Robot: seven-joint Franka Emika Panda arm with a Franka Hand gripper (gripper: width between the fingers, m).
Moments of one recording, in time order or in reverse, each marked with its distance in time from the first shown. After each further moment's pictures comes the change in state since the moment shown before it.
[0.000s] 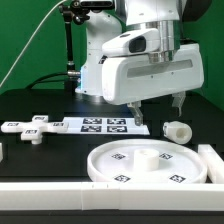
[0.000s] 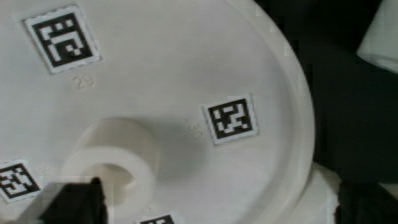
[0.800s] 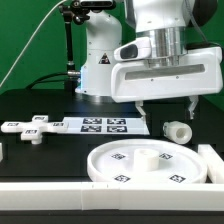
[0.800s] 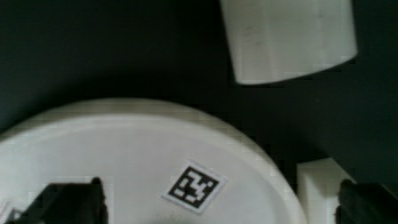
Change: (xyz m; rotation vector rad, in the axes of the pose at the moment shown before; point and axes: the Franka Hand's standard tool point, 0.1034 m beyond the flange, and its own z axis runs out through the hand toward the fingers) arm -0.022 -0.050 0.014 0.021 0.012 0.721
